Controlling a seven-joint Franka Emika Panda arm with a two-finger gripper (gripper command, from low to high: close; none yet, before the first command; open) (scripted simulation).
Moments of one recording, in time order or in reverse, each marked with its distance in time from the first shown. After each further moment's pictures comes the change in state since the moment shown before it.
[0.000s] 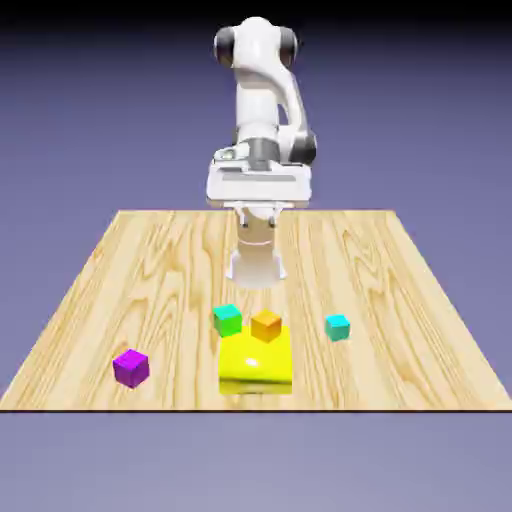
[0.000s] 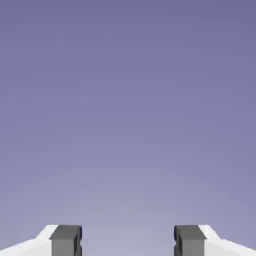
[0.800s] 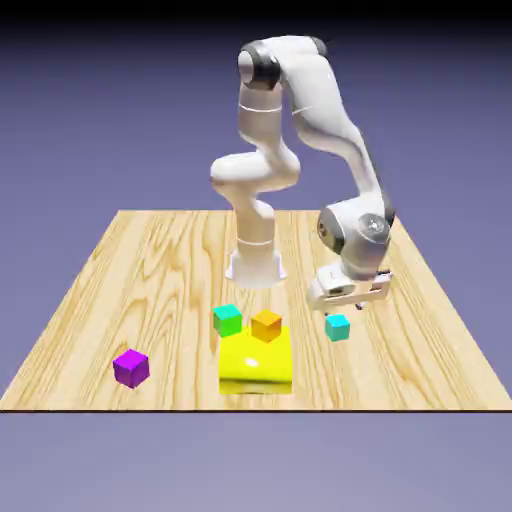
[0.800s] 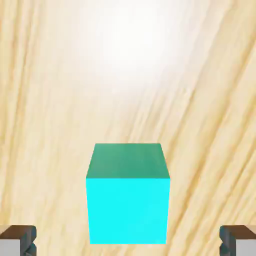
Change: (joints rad) arm 0.350 0.798 0.174 0.212 0.076 -0.505 0.232
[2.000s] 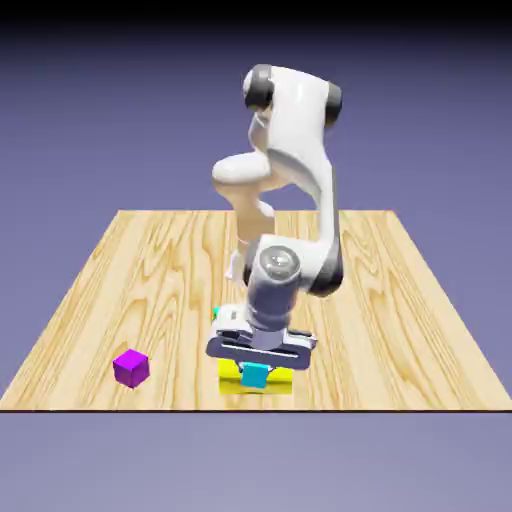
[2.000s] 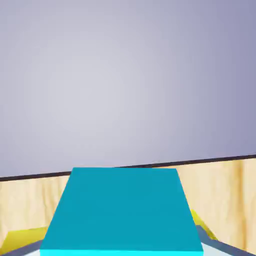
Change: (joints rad) arm 0.138 0.278 -0.821 0.603 0.089 -0.275 -0.354
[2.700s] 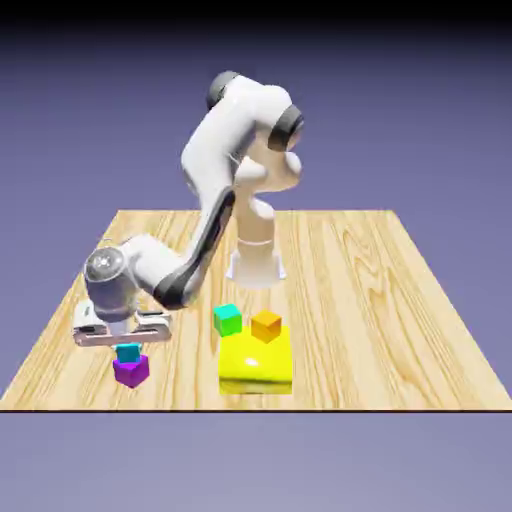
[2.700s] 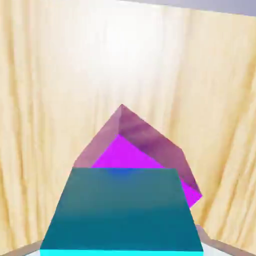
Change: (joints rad) arm -0.304 0.110 -0.101 -0.057 0.109 -0.008 -0.636
